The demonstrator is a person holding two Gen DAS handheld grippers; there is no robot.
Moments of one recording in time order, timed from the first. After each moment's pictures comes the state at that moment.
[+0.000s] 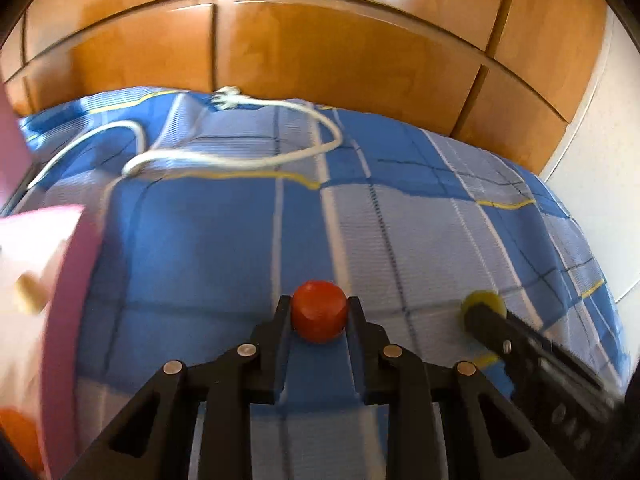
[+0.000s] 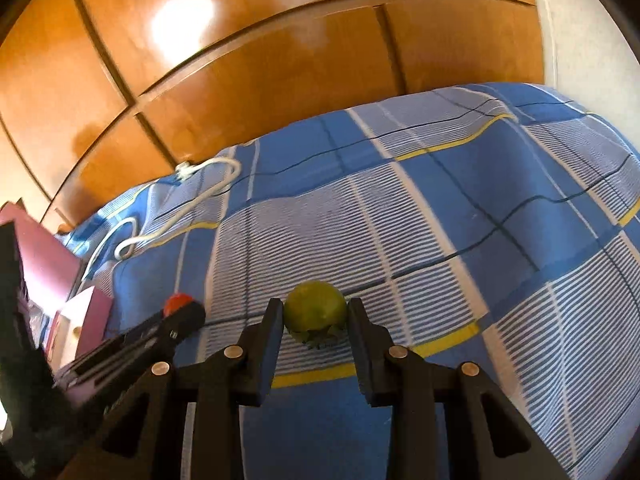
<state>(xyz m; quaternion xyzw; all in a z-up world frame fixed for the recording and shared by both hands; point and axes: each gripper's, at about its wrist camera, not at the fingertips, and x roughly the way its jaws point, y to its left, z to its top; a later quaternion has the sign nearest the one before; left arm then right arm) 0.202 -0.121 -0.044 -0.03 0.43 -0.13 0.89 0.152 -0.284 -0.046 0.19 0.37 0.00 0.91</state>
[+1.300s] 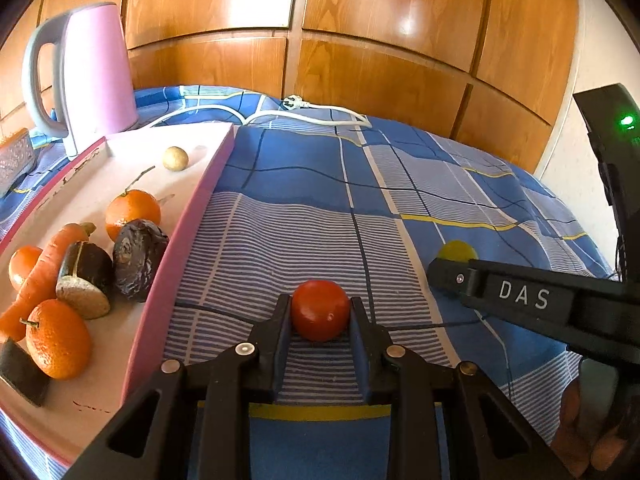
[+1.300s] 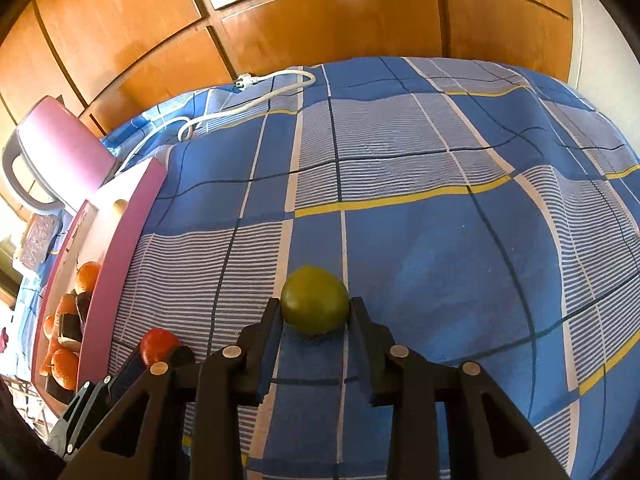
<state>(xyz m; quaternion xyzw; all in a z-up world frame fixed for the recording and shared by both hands) 0.042 -0.060 -0.052 -0.04 0.37 -0.08 0.92 0.076 -0.208 -0.049 0.12 0.45 0.03 0.89</state>
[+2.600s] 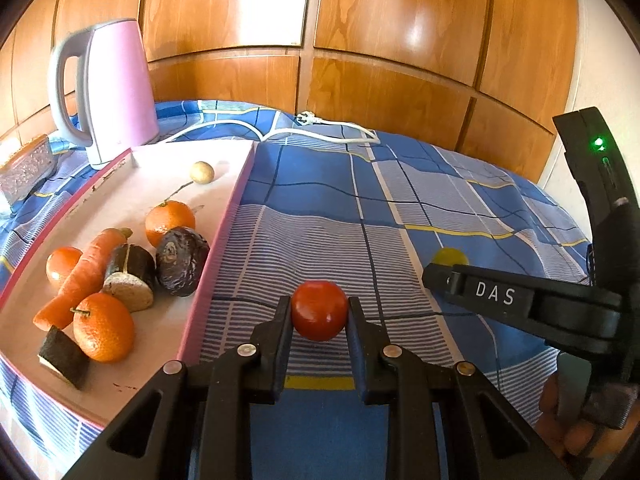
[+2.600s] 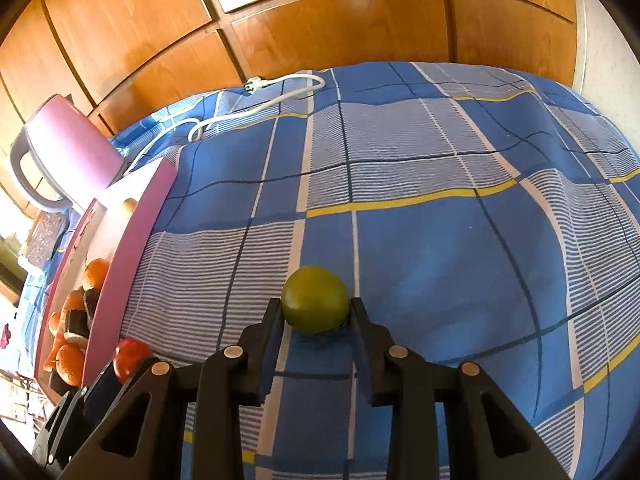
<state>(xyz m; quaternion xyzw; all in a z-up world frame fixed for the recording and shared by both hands) 0.019 -0.048 -0.035 -0.04 0.35 -0.07 0.93 0.071 -0.204 -0.046 0.13 0.44 0.04 0.89</state>
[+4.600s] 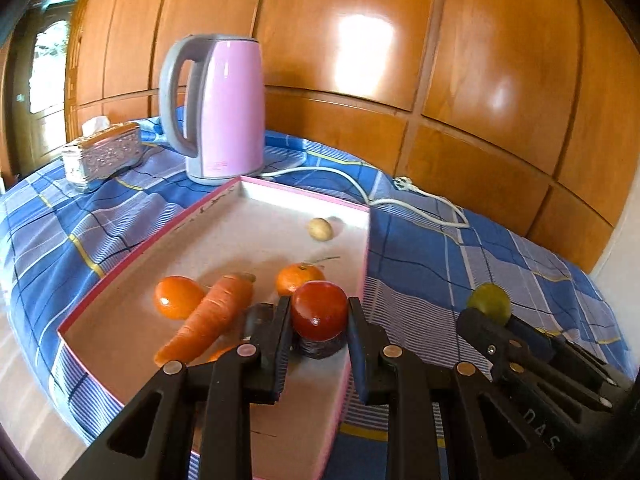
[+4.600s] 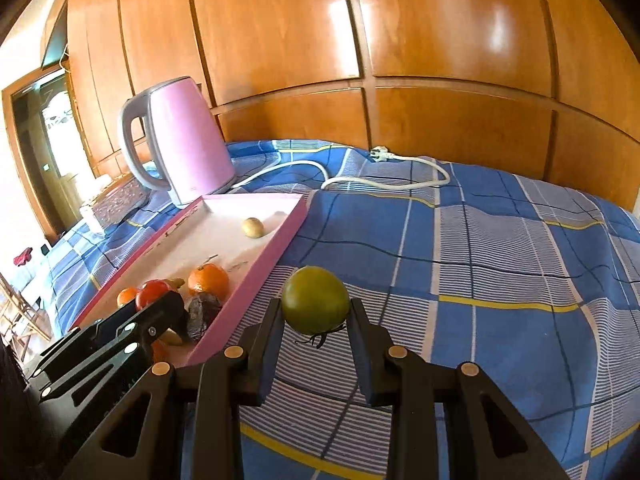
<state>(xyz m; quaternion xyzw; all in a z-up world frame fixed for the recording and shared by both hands) 0.014 0.023 -0.003 -0.12 0.28 0.08 0.95 0.045 -0.130 -0.002 0.02 0.31 0.18 0.94</state>
